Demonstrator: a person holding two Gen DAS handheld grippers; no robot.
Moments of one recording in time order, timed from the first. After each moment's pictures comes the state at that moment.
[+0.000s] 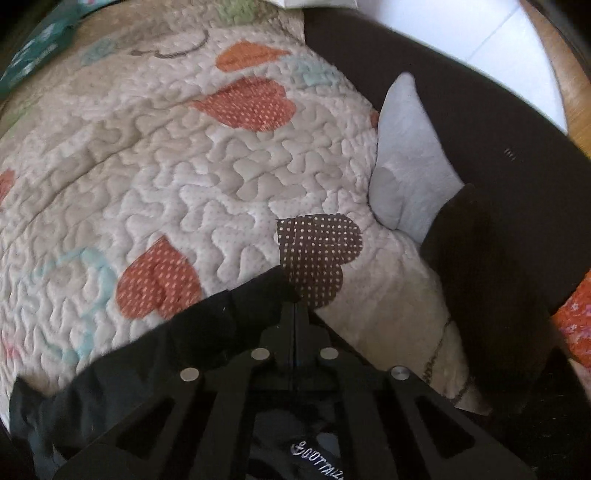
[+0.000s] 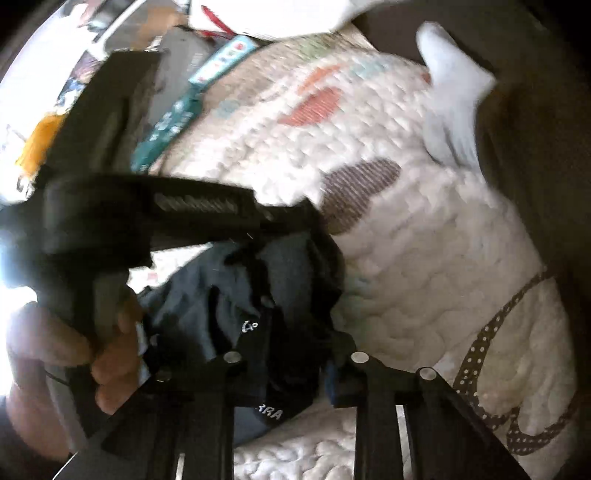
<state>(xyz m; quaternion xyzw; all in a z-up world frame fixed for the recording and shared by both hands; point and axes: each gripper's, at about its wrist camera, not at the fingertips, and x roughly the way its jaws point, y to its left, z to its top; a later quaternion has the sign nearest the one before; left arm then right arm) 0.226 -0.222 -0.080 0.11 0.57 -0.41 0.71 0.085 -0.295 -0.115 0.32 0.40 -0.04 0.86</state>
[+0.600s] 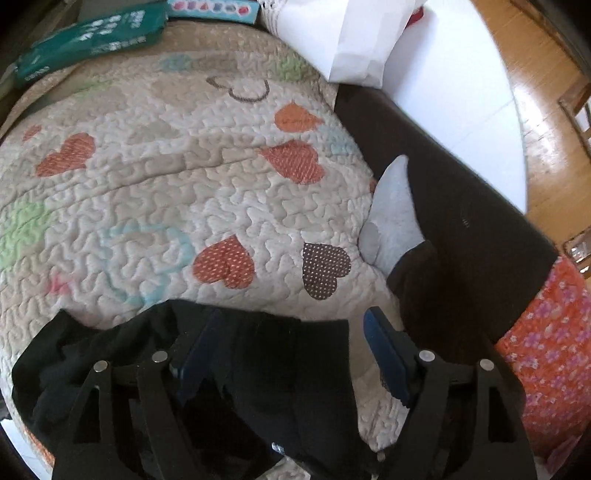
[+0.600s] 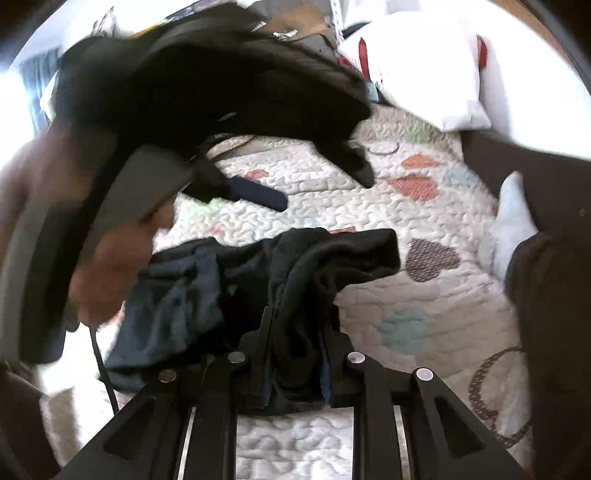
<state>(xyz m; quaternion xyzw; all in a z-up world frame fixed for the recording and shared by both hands) 0.241 -0.140 -0.028 0.00 0.56 -0.39 0.73 0.048 -0.180 -0.069 0.06 0.35 -0.01 0.94</state>
